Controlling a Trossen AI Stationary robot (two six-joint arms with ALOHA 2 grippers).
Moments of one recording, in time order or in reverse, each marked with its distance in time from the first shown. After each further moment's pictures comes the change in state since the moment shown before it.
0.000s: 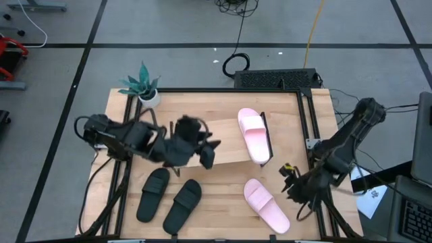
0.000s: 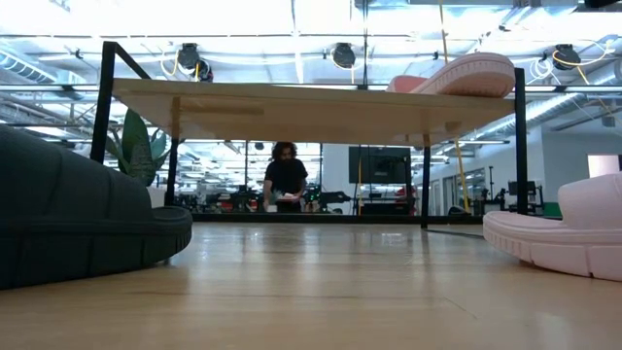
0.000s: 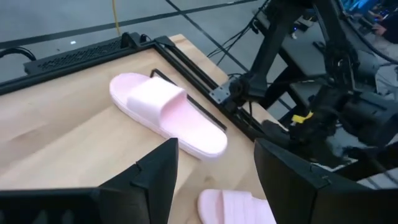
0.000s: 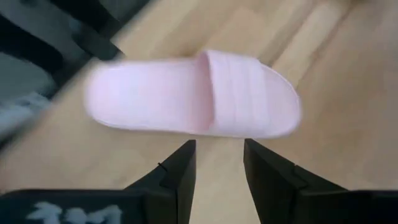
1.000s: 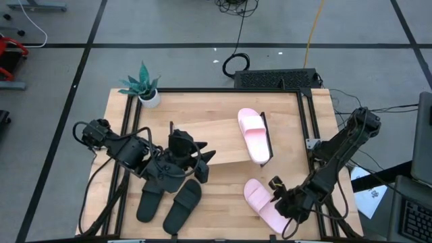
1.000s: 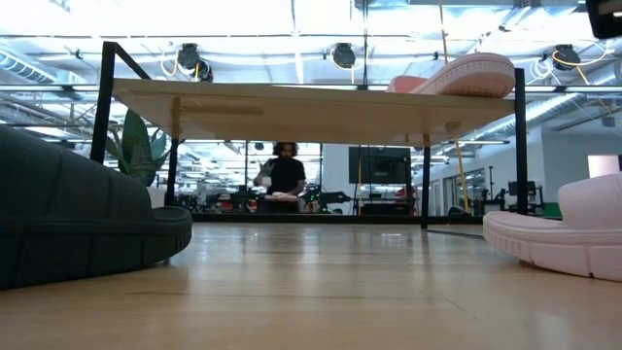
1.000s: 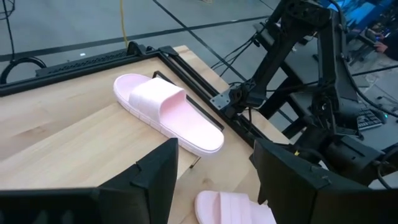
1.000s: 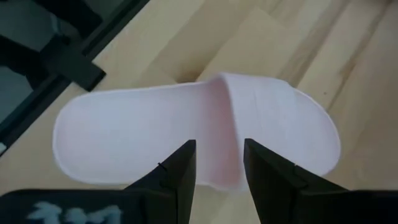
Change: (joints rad) left arm -0.122 0.019 -0.001 -0.043 -0.166 -0.110; right arm 0.018 0.244 -0.038 0.267 0.047 0.035
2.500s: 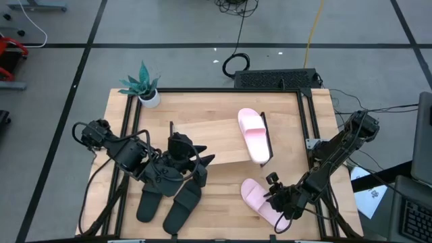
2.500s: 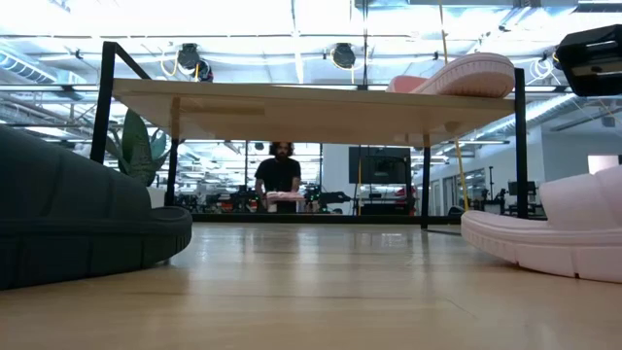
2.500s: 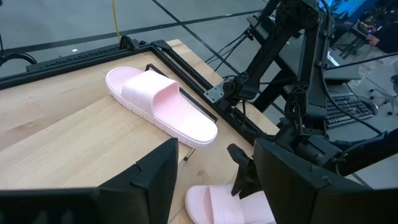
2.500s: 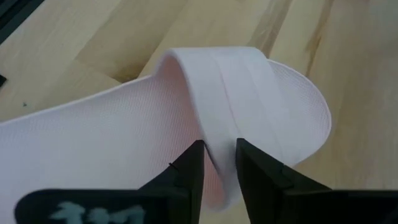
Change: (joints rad) left arm -0.022 0.000 0.000 0.000 0.014 -0.003; right arm -0.024 0.064 -0.151 0.209 0.158 0.078
